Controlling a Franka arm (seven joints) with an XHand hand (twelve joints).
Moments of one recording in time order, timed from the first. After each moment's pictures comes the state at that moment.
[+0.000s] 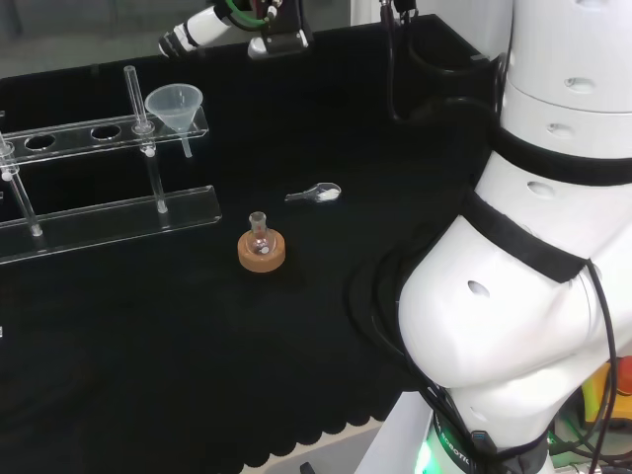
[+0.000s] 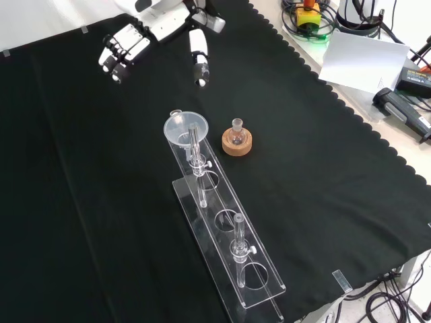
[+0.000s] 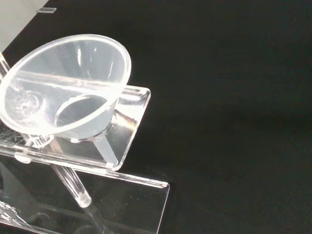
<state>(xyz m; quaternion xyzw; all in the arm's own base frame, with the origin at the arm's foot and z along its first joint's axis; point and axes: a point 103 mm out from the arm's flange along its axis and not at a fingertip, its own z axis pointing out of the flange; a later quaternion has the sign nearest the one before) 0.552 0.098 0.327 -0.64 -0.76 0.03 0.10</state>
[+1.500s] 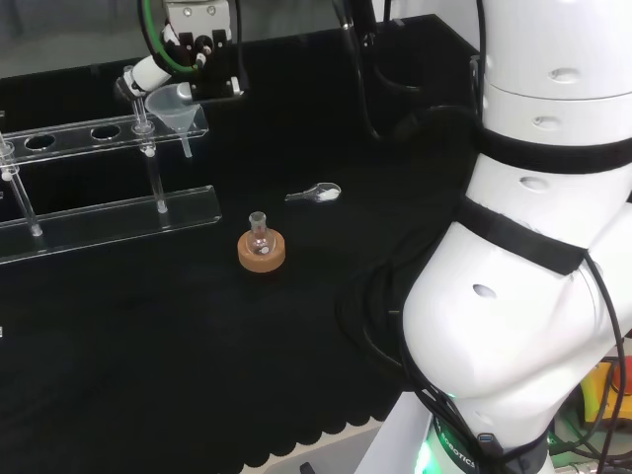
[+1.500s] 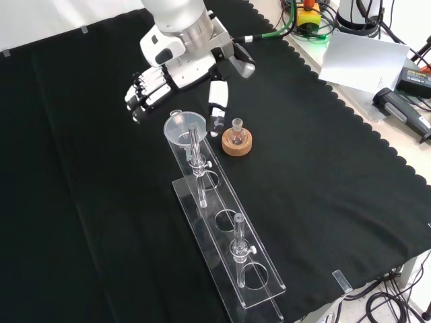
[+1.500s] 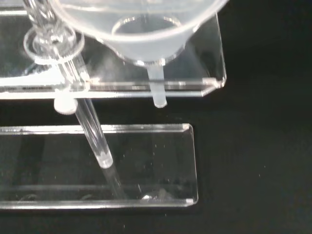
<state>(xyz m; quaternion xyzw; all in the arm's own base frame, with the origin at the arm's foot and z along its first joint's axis) 0.527 0.181 0.279 -0.73 -0.66 0.09 0.12</state>
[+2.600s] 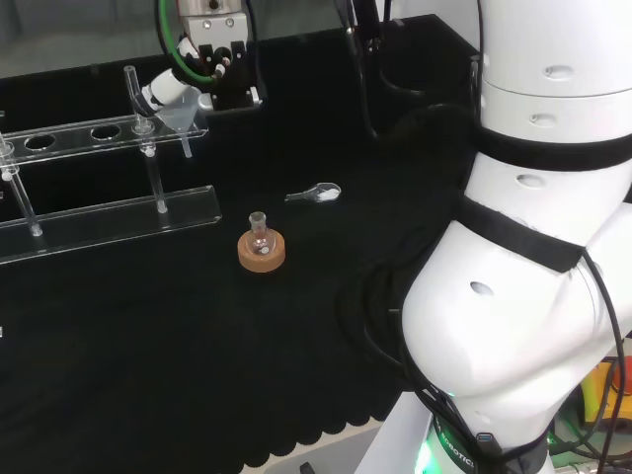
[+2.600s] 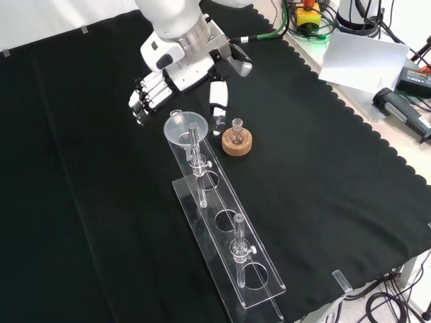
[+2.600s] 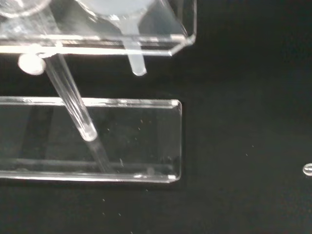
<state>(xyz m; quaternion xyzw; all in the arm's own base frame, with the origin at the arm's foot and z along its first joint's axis) 0.523 0.159 0.258 -0.72 -0.68 0.11 0.14</state>
